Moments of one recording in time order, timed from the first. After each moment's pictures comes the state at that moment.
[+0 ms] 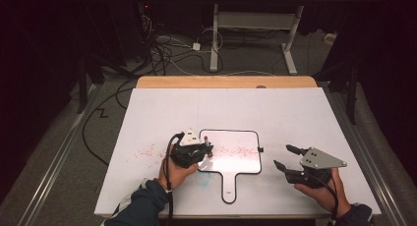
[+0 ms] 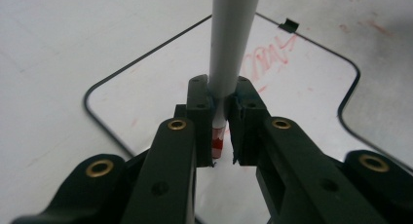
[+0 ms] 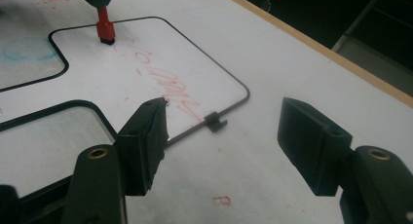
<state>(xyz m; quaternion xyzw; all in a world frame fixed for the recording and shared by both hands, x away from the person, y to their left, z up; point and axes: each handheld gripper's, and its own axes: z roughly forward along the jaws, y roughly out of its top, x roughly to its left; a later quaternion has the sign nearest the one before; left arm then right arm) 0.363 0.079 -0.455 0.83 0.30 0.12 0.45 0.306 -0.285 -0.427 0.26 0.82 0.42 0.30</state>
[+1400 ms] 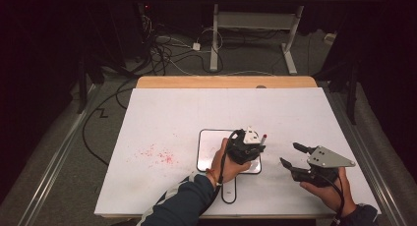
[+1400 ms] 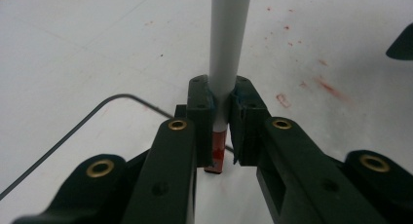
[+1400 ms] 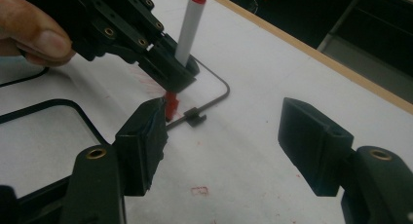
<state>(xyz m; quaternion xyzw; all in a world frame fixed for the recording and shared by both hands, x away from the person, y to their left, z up) 0.384 -0.066 -0.449 0.86 0.22 0.10 0.45 0.307 -0.300 -0.423 0.27 0.81 0.42 0.31</state>
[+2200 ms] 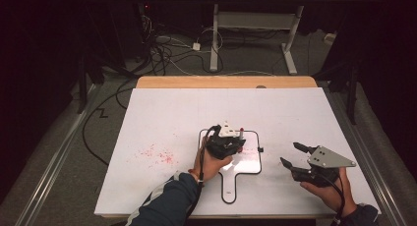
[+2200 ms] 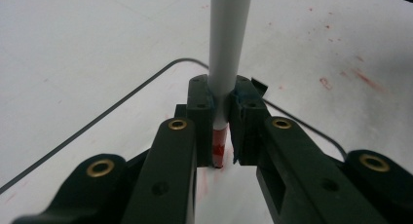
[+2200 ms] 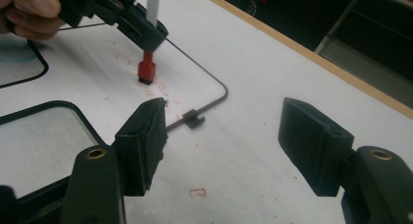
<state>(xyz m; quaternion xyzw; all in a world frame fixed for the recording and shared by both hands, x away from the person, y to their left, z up) 0.393 0.003 -0.454 0.84 0.28 0.10 0.46 0.307 -0.299 -0.422 0.27 0.81 0.42 0.31</state>
